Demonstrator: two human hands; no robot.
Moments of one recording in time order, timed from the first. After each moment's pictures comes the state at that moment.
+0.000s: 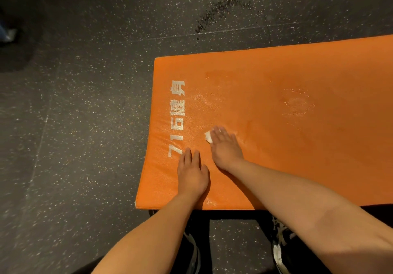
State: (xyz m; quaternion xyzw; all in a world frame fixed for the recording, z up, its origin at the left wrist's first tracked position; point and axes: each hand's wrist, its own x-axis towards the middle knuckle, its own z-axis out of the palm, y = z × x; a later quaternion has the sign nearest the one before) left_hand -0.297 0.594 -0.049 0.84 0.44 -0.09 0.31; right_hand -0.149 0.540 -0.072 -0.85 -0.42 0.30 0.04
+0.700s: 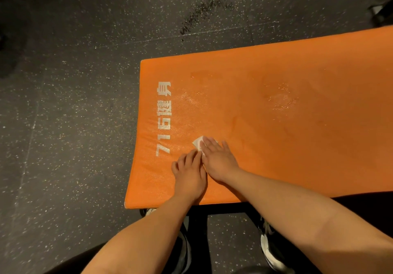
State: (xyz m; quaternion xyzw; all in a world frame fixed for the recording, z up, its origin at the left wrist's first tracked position) left_hand -0.292 0.561 -0.039 0.91 0.34 -0.11 0.21; right_hand -0.165 0.495 -0.054 -0.83 -0.46 0.32 0.03
